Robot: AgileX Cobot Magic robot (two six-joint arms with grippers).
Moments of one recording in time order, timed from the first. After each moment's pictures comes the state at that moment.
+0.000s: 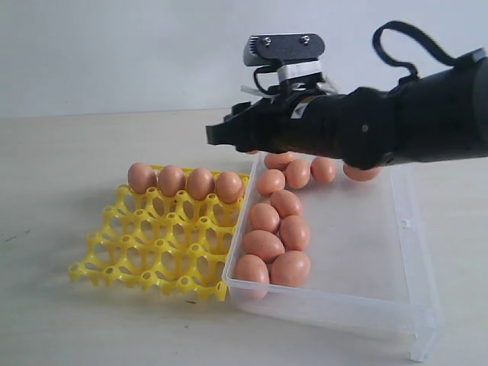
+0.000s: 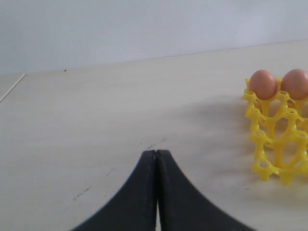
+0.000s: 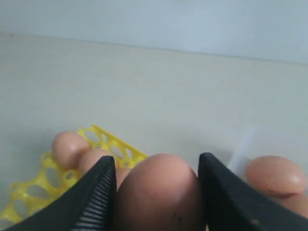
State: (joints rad) left arm -0.01 0.01 0.00 0.11 0.33 -0.03; right arm 0.63 1.77 -1.02 0.32 -0.19 -0.10
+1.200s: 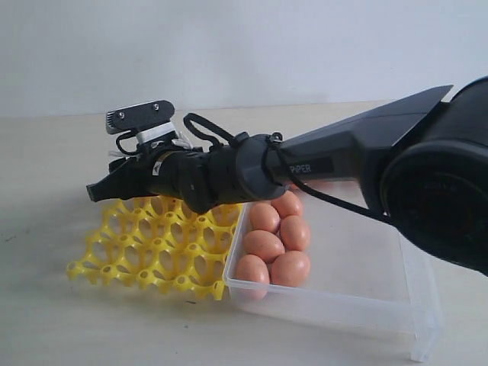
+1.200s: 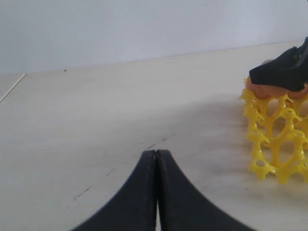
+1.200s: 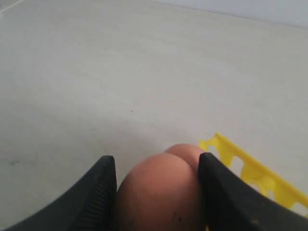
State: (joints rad) left arm -0.01 0.01 0.00 0.11 0.33 -0.03; right arm 0.81 2.35 -1.59 0.23 -0.18 -0.04
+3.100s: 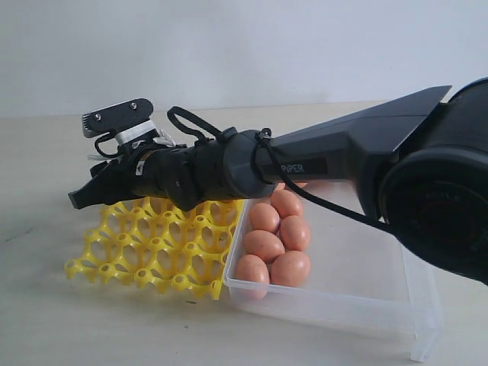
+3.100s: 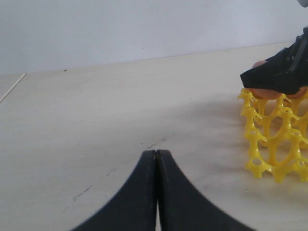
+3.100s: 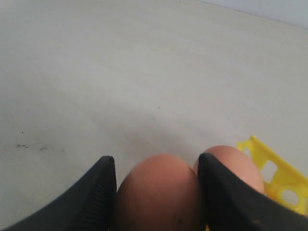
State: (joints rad) left arm -0.01 0.01 0.00 0.11 0.33 -0.03; right arm 0.85 2.34 -1.64 0.21 -0.09 -0.08
